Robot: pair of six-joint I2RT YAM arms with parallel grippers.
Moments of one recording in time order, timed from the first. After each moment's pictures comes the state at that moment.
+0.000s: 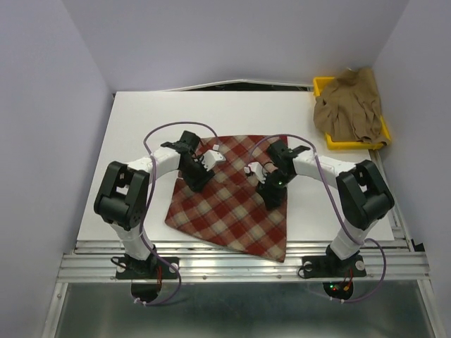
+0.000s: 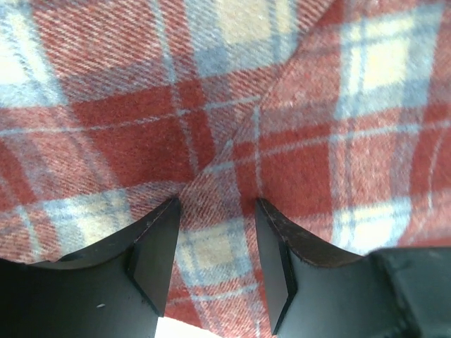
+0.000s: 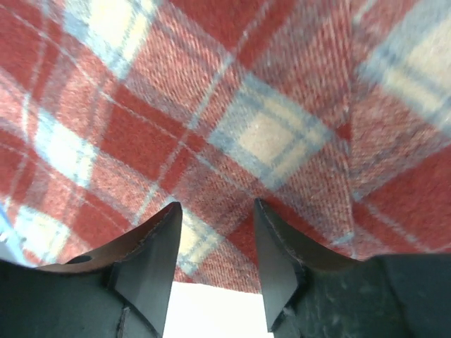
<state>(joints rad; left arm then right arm) -0.39 1.73 1.06 -0.59 0.29 0.59 0.51 1.74 1.07 -0.76 -0.52 -0.64</state>
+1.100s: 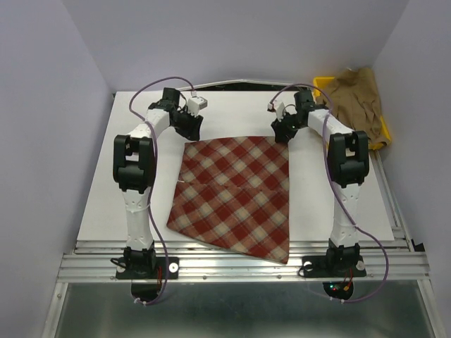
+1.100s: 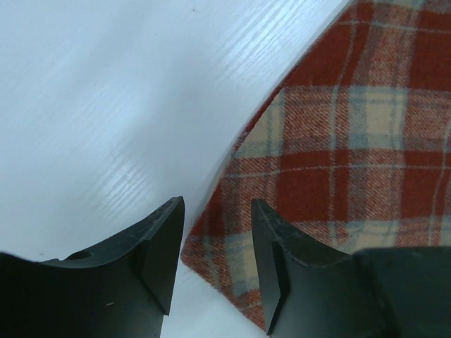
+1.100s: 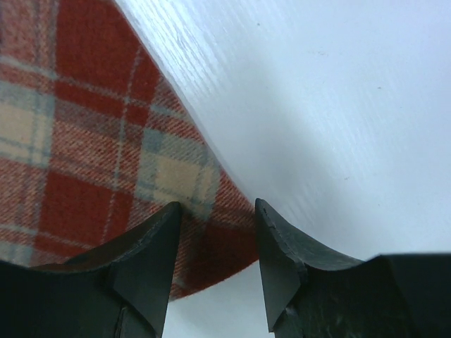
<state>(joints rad) -0.16 2.17 1.79 -0.62 0.49 0.44 0.13 2.27 1.85 -0.63 -0.52 -0.72</state>
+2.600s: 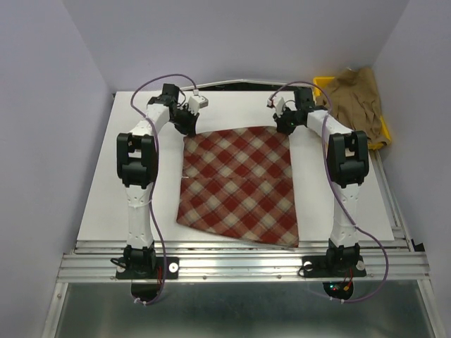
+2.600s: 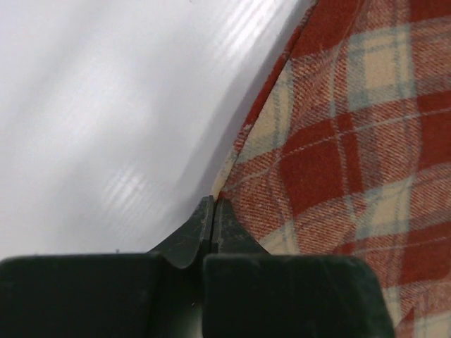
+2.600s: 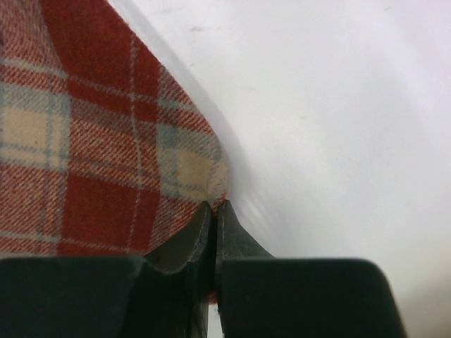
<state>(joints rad) -0.14 2.29 1.92 -0.76 0.52 0.58 0.13 2.27 1.80 -0.47 -0.42 -0.75</state>
